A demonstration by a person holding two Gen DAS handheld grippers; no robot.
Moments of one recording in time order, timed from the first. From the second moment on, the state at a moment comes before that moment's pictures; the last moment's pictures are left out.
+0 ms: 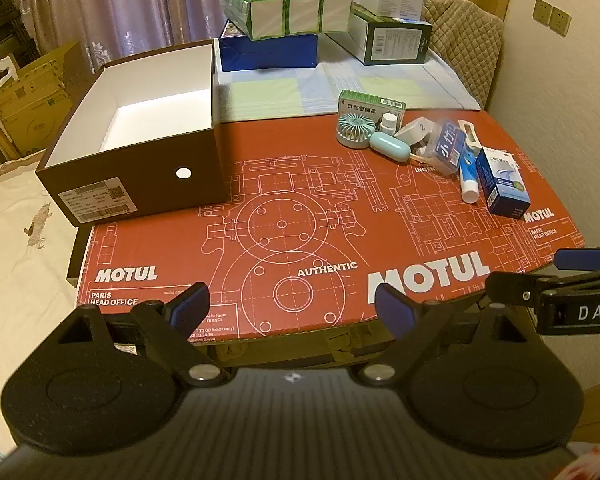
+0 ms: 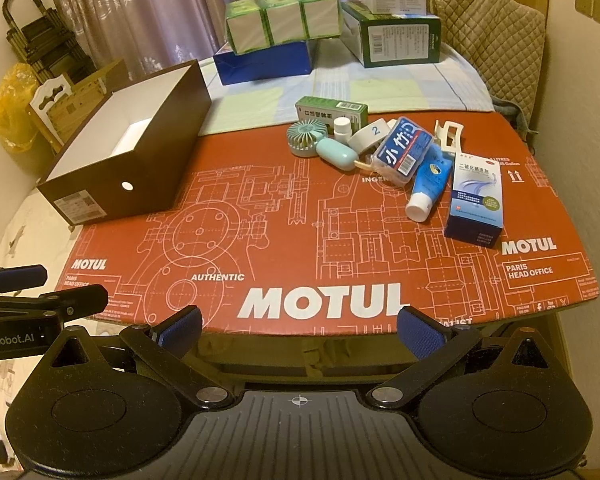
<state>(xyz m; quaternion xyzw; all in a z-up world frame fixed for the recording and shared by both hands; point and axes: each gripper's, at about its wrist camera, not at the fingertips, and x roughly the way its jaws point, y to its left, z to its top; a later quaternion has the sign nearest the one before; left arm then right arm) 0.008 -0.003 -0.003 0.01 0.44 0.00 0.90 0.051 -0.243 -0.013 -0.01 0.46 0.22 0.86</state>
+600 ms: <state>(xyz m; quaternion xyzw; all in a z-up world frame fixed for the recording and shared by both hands) 0.015 -0.009 -0.004 0.01 0.44 0.00 0.90 0.055 -0.239 -0.015 -0.01 0.46 0.22 0.86</state>
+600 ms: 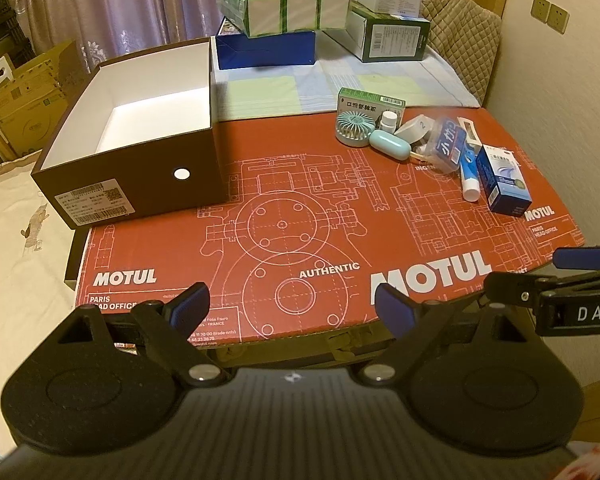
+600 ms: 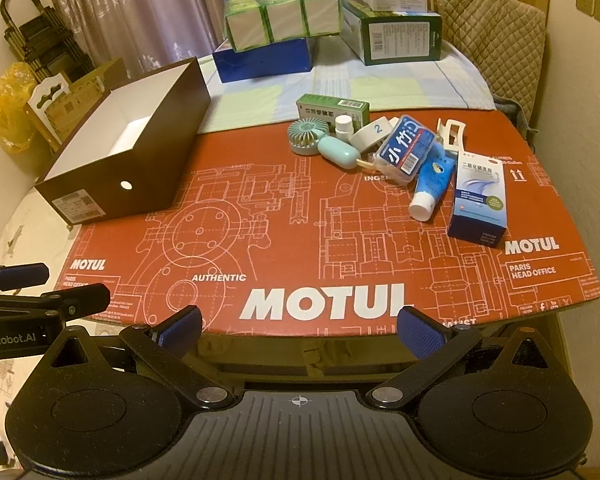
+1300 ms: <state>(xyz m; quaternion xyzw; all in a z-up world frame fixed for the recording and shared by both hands) 0.025 -0.004 -0.009 0.01 0.45 -0.01 0.89 0.062 -0.233 -0.020 -0.01 0.46 0.22 0.86</state>
